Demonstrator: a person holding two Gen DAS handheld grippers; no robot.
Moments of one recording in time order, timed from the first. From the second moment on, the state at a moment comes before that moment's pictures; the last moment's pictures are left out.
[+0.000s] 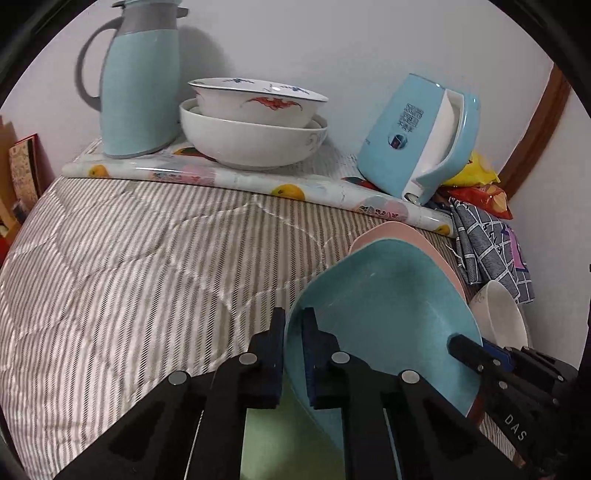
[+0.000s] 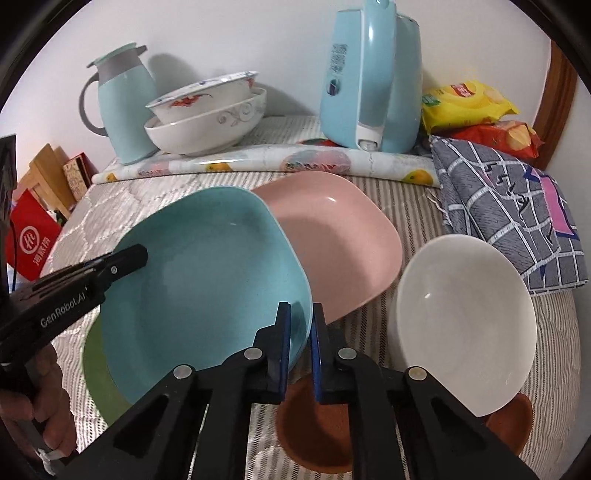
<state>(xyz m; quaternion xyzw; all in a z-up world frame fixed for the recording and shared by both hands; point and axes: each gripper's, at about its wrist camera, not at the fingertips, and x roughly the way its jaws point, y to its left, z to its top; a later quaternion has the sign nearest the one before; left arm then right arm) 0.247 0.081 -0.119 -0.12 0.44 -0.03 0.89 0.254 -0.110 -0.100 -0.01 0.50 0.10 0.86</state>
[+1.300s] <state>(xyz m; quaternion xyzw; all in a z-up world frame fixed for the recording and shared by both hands) 0.166 0.119 -0.135 -0.16 0.45 -0.01 0.88 0.218 -0.069 -0.113 -0.06 0.50 0.15 0.85</state>
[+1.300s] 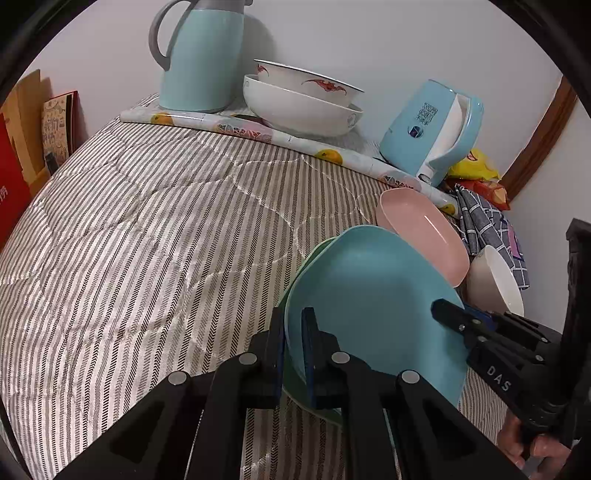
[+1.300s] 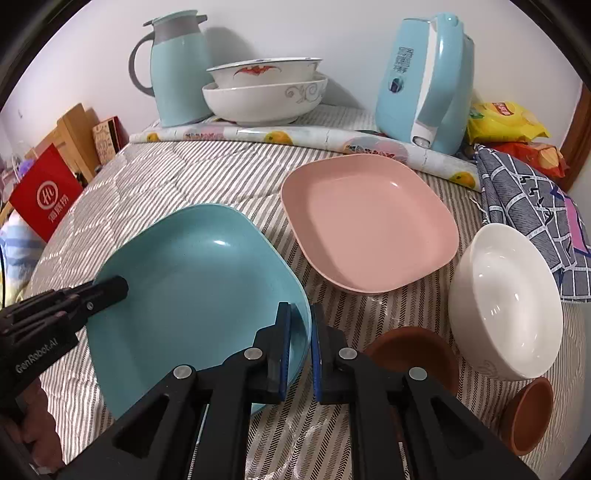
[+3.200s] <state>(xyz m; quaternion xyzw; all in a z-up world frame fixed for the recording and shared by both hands) 0.248 0.071 -0.065 -0.10 0.44 0.04 0.89 0.285 -0.168 -0.051 -0.02 0.45 0.07 0.89</state>
